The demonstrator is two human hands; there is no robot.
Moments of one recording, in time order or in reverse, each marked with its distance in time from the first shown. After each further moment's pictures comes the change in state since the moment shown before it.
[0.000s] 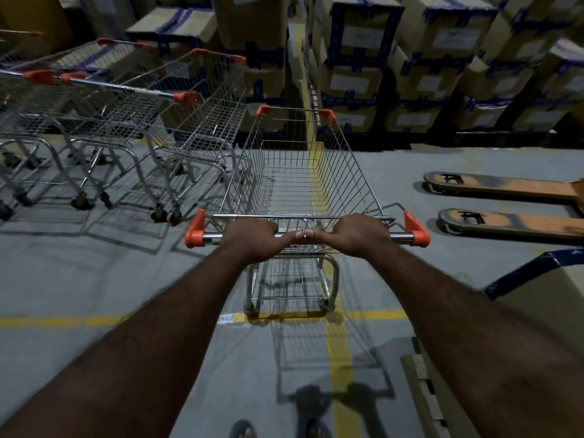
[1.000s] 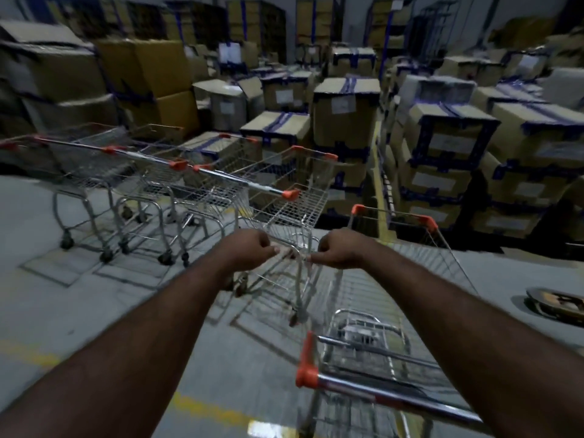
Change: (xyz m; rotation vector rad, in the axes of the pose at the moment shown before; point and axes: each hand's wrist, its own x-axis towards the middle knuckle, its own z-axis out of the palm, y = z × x) left_hand 0.053 -0.257 -0.139 -0.301 0.204 -0.258; right_hand 0.225 -0.216 -0.130 -0.004 -0.054 -0.384
